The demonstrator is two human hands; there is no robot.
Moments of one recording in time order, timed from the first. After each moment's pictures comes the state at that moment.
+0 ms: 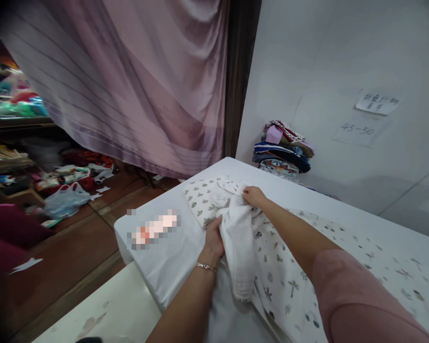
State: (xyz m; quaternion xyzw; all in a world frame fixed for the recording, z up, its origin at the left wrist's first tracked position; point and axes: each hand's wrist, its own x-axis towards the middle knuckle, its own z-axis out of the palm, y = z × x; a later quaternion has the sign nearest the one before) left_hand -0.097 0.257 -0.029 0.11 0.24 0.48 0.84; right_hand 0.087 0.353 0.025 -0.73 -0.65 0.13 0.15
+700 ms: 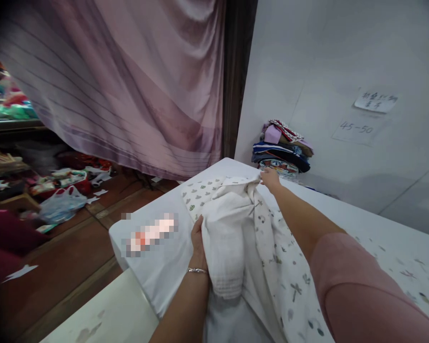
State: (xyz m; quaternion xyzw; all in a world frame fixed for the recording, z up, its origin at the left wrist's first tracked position) left_hand -0.128 0.271 -0.032 0.07 0.20 0.53 0.82; right_hand 0.140 0.389 0.061 -0.78 -0.50 0.12 0.35
